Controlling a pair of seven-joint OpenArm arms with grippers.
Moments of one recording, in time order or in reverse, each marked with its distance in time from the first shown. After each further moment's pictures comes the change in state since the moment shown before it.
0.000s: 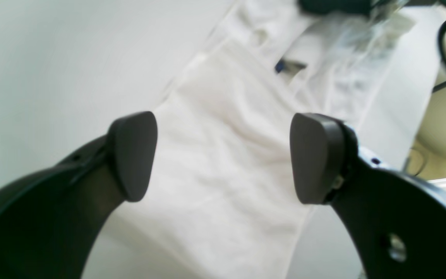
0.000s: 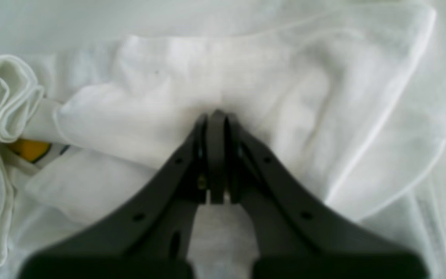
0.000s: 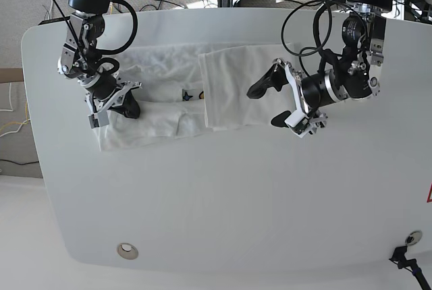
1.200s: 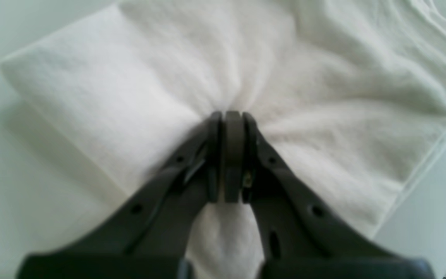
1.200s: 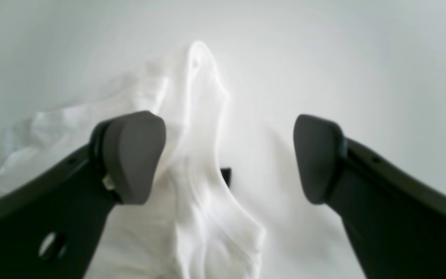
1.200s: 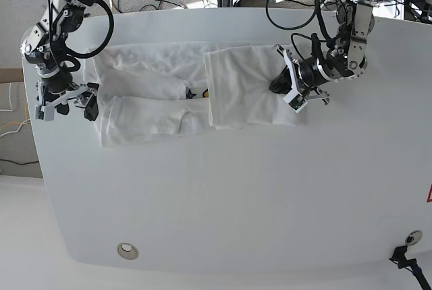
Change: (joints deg) left arm 4.5 0.5 1.8 -12.5 22.1 3.5 -16.7; right arm -2.8 -2.9 23.3 16.5 2.8 -3.6 -14.0
